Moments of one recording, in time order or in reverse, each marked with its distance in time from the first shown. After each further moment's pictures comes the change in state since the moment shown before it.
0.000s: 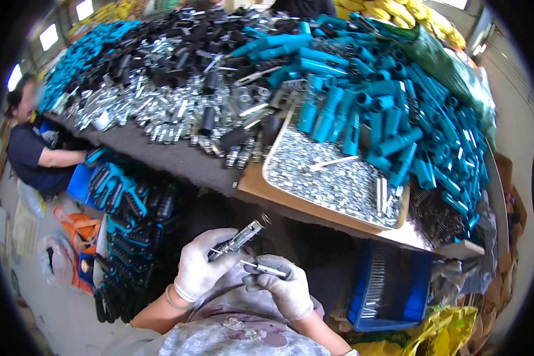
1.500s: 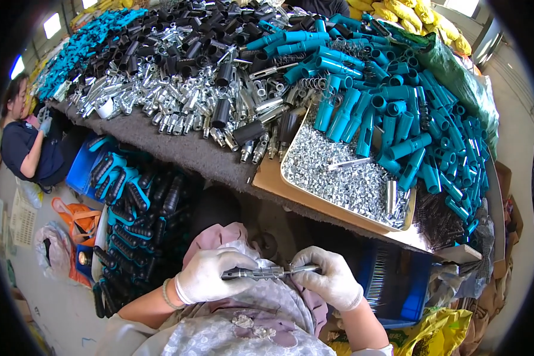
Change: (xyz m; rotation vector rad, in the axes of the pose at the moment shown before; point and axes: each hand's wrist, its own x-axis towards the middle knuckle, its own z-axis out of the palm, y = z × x) left_hand -0.007 -0.010 -0.028 0.052 -0.357 0.320; right_hand -0.004 -0.090 -0.001 -0.837 -0.136 -0.030
